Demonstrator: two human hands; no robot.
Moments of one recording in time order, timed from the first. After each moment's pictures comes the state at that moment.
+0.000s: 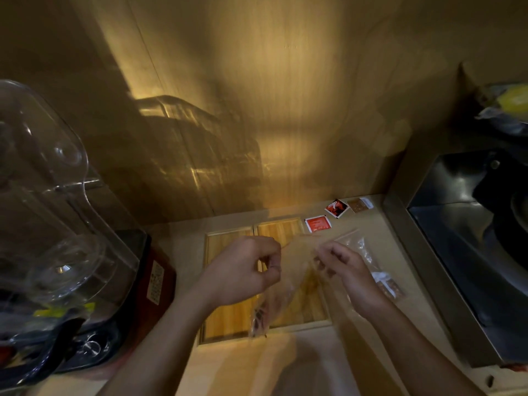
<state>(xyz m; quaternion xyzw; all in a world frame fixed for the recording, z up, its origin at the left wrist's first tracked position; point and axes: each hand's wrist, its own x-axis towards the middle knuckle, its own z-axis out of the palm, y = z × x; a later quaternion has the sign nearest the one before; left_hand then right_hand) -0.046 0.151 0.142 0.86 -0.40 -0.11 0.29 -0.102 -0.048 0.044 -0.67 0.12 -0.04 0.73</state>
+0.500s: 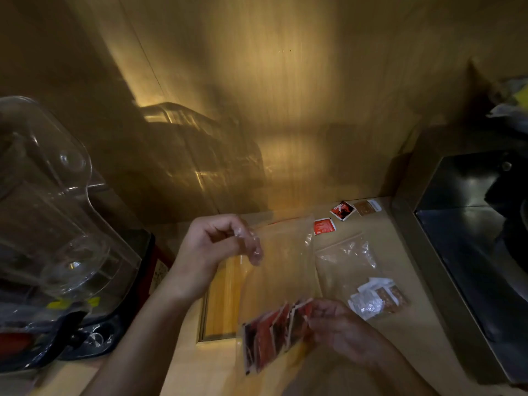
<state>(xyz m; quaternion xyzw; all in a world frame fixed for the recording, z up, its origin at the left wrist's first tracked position) -0.056 0.152 0.173 0.70 -0.29 -0.13 0.64 -0.140 -0.046 -0.014 -0.42 0.04 0.25 0.87</state>
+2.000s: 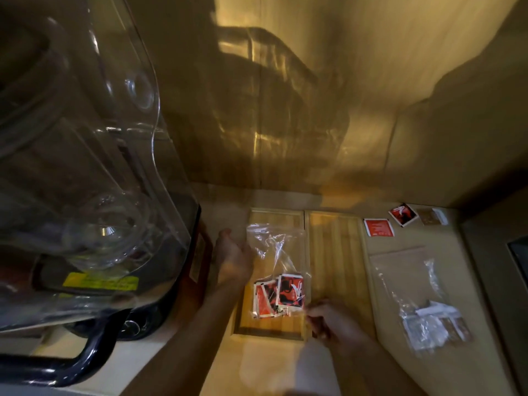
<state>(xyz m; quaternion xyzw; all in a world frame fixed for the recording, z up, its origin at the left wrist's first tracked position) 0.043 0.234 -0.038 0.85 0.23 -0.09 0.47 -0.056 0.059 -0.045 -0.61 0.38 0.30 0.62</state>
